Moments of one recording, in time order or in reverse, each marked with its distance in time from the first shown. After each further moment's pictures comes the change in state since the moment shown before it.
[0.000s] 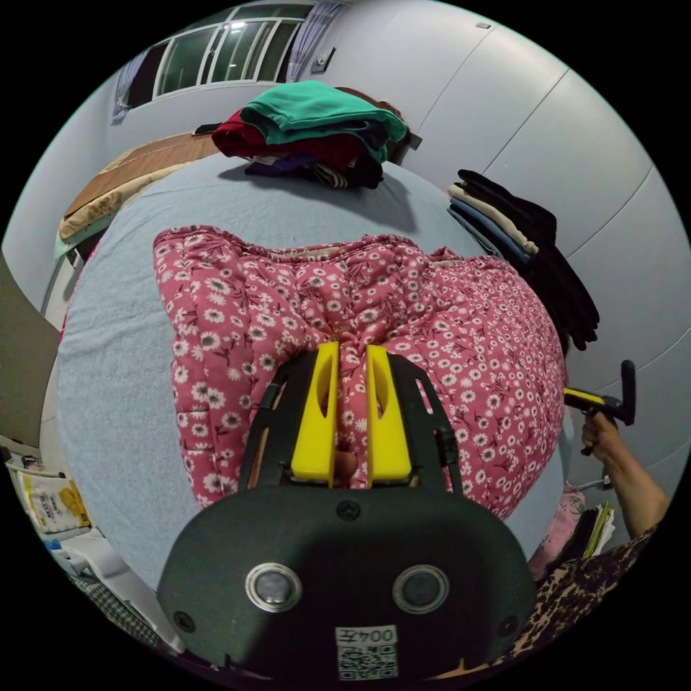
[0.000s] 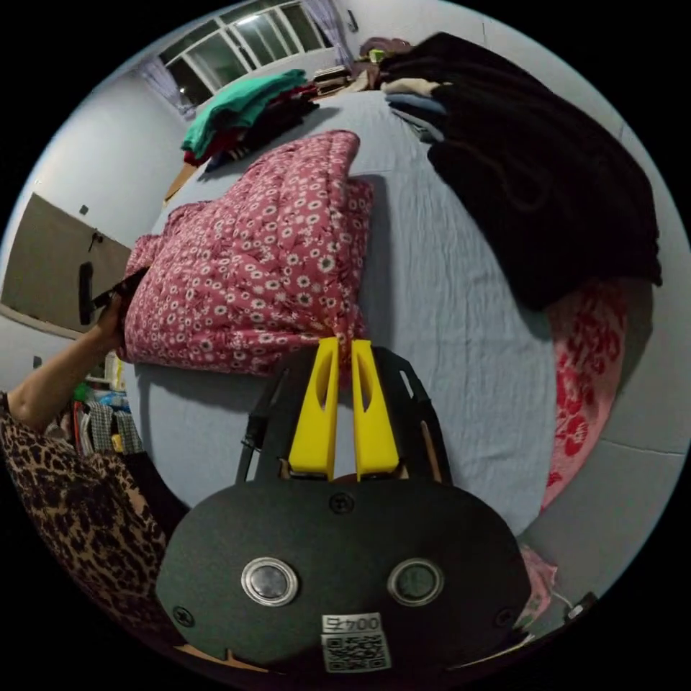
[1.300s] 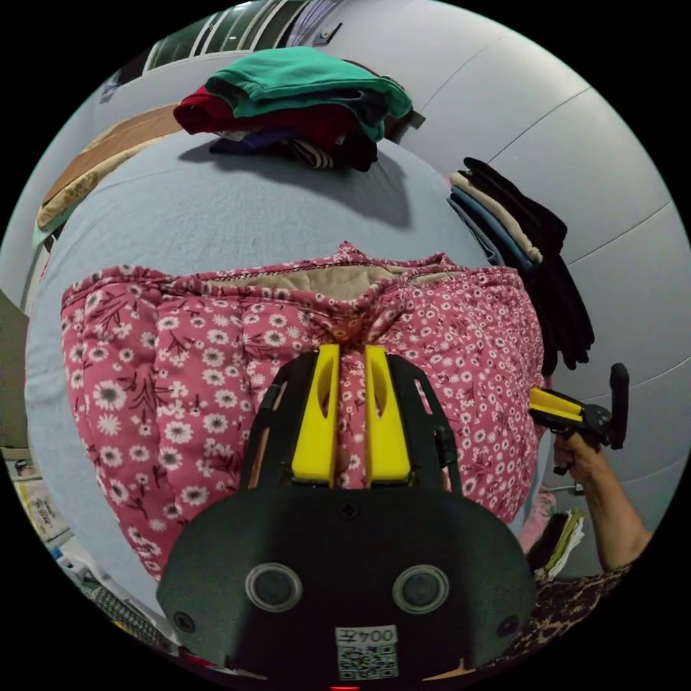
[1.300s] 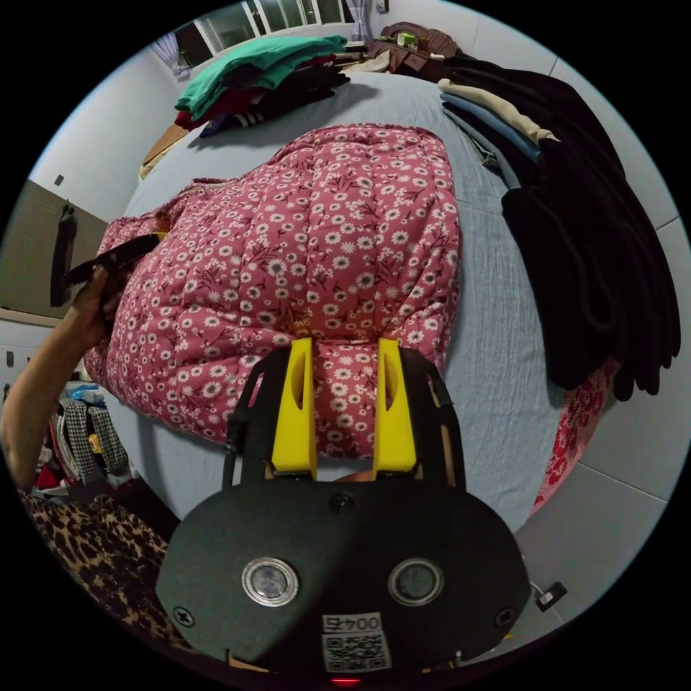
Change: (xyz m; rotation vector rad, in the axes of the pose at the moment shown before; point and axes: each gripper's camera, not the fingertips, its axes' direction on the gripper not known) left arm -0.049 -0.070 0.025 -0.102 0.144 -0.072; right arm -0.072 -0.099 0.032 -0.113 0.159 -0.083
